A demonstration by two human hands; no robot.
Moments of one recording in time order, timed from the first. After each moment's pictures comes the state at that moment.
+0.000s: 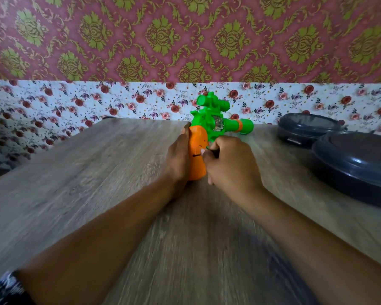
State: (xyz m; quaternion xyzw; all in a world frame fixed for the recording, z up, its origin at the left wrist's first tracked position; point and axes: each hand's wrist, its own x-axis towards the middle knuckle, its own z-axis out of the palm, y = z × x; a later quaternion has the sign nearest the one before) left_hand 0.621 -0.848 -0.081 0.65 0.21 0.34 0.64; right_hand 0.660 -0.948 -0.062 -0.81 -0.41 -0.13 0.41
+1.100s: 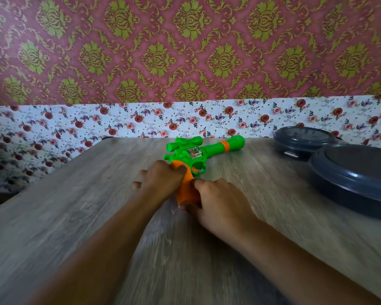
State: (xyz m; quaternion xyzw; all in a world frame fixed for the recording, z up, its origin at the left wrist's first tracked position) left_hand 0.604 -0.814 -0.068 0.81 0.44 0.22 0.33; right_hand 0.636 -0.957 -0.065 -0.83 -0.51 -0.11 0.20
